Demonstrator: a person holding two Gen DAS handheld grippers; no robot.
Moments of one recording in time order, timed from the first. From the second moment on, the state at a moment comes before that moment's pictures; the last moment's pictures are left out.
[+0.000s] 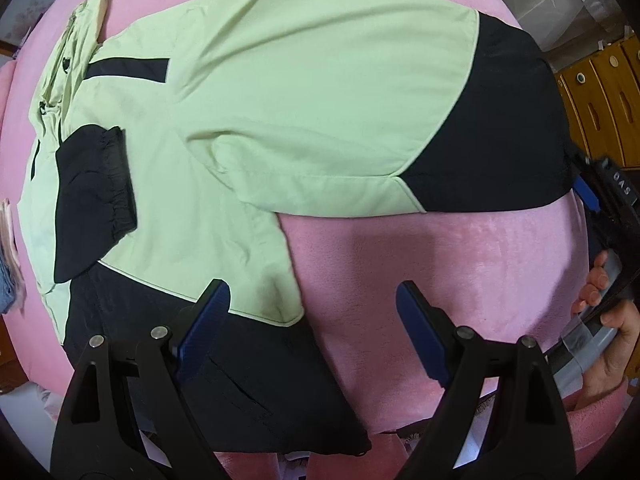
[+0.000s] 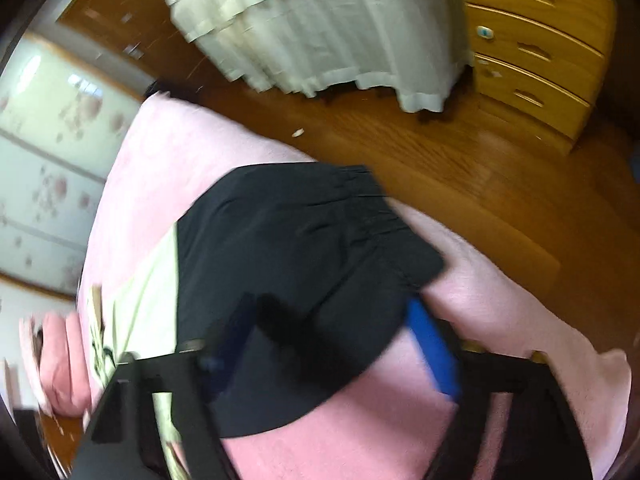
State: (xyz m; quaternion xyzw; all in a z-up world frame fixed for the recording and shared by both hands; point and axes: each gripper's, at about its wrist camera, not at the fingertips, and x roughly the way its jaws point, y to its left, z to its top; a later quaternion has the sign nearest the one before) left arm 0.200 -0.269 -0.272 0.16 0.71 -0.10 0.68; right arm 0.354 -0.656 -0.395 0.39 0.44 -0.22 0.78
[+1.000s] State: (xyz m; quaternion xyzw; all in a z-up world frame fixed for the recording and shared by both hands) left arm 0.204 -0.012 -0.200 0.03 0.65 0.00 0.76; right arm 0.407 -0.462 -0.198 0.27 0.22 -0.04 0.94
